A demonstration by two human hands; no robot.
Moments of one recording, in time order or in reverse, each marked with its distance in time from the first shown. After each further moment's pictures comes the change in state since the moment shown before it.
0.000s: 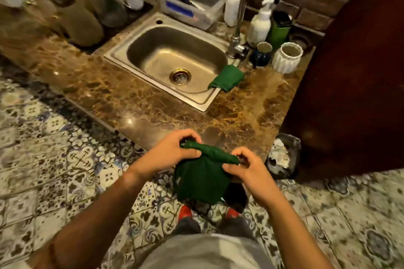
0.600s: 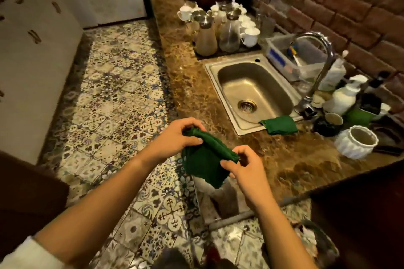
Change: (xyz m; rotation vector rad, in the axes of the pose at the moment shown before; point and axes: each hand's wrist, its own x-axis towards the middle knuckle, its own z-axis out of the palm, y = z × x) left_hand -0.066 0.101 0.084 -0.273 0.813 -0.127; right_hand 0.001 -0.077 -0.063 -0.267 -0.467 -0.354
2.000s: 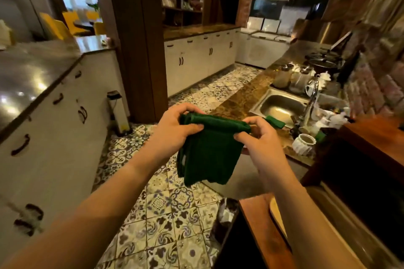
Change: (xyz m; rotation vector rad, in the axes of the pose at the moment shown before) left_hand -0.430 0.297 0.716 -0.078 1.185 0.133; right_hand -0.418 -0.049 -0.557 -0.028 -0.837 -0.390
